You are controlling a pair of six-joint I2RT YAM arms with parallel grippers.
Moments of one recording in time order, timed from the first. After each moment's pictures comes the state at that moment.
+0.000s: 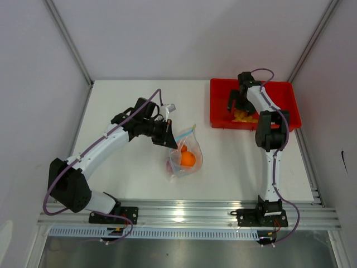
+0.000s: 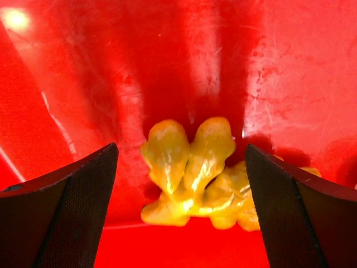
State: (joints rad) left arm -0.51 1.41 1.19 -0.69 0.64 -0.31; right arm 0.10 2.38 2.08 -0.85 0.14 0.29
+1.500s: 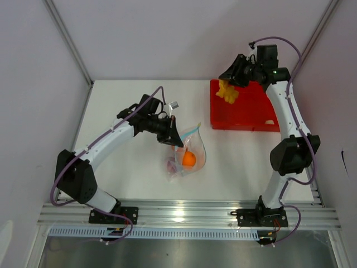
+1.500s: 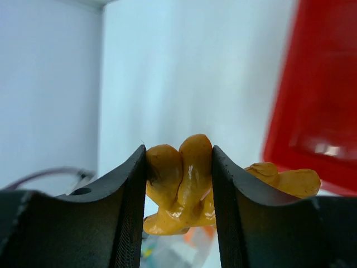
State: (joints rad) left arm -0.51 1.50 1.25 -0.69 0.74 -0.47; right arm 0.12 1.90 2.07 -0.76 -0.42 0.54
